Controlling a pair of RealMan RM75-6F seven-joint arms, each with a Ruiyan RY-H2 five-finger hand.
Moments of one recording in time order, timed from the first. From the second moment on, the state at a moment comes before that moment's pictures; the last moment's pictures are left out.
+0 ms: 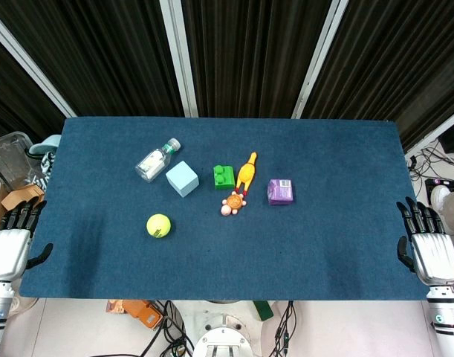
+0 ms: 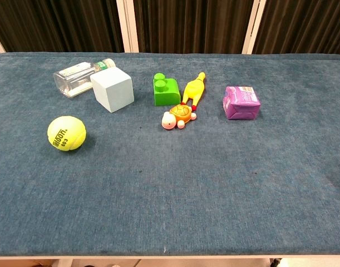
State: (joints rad) left arm -0.09 -1.11 -0.04 -1.64 1.45 1.47 0.13; right arm 0.09 -1.13 0.06 -1.60 -1.51 1.48 -0.14
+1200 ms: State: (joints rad) left arm -0.30 -1.27 -0.08 -1.66 1.49 1.21 0.16; right arm 0.09 -1.13 0.06 -1.62 -1.49 1.46 -0.14
